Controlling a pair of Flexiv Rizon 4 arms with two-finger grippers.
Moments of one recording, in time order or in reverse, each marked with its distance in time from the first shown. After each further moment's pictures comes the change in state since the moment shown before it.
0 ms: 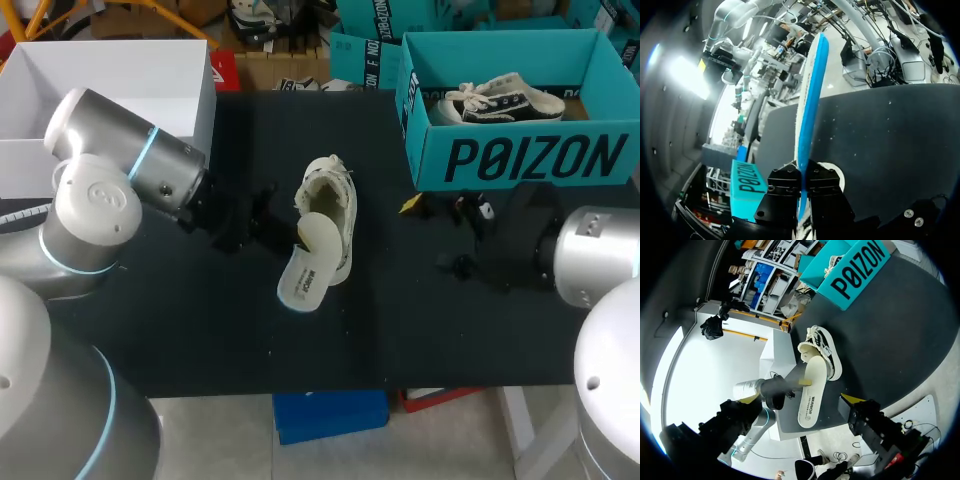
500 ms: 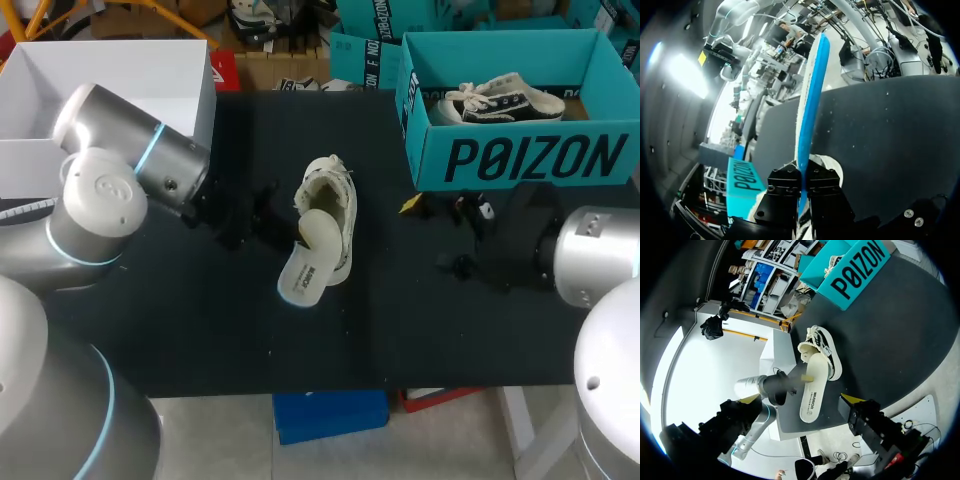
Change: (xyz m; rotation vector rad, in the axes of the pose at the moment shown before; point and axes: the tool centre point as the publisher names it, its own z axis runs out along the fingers) left arm 0.006 0.017 0.004 0.007 0.022 -0.007; right arm 0.000 0.000 0.000 0.000 0.000 0.000
